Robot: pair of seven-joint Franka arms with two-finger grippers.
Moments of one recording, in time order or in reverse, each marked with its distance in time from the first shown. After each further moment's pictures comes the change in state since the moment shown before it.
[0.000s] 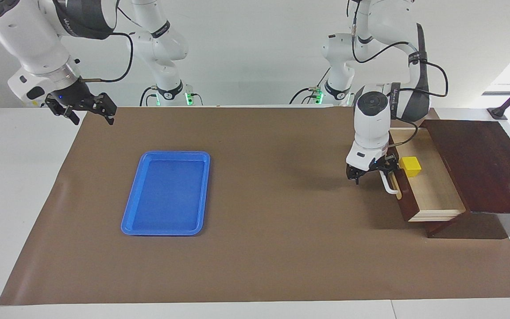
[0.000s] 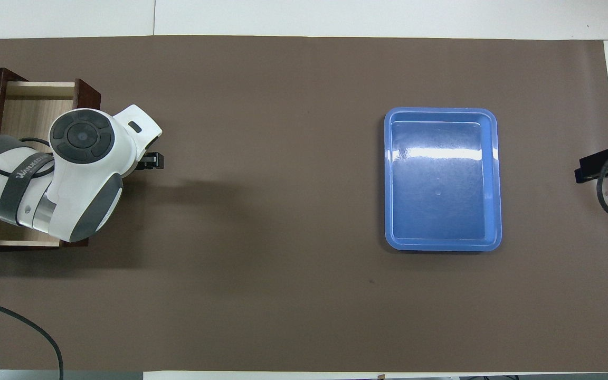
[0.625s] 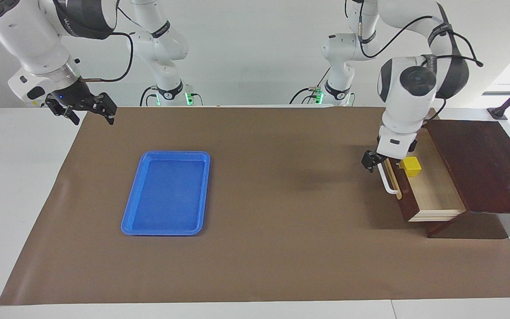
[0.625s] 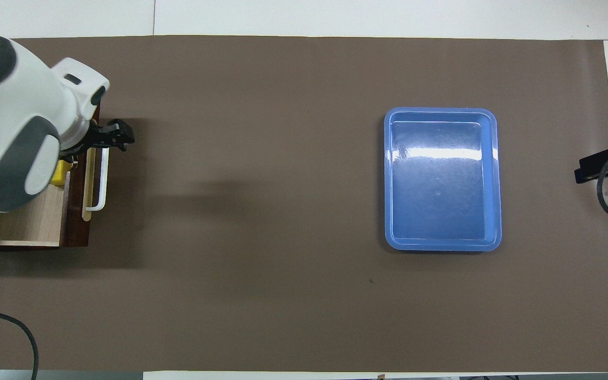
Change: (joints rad) left arm 0.058 0.000 0.022 0.333 -0.243 -0.384 -0.071; right arm 0.000 0.000 0.000 0.000 0.000 0.000 -0.007
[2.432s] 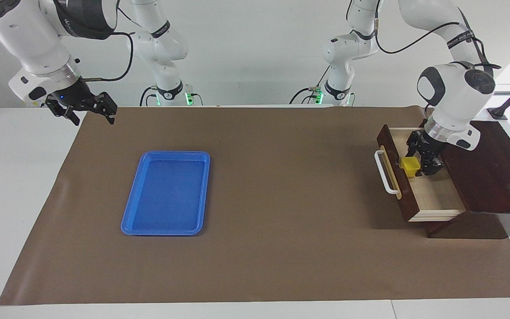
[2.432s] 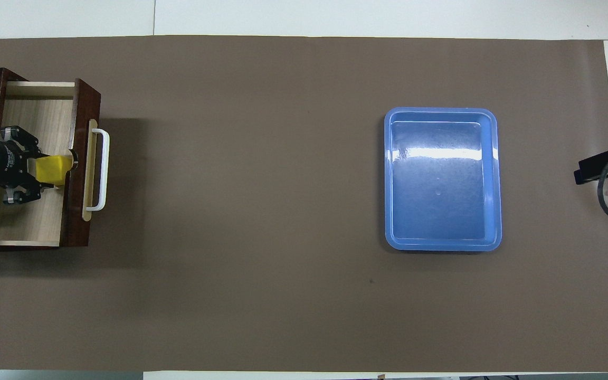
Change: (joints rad) left arm 0.270 -0.105 -0.003 -0.326 -0.140 0.329 -1.003; right arm 0.000 0.000 0.002 -0.001 0.000 0.000 -0.032
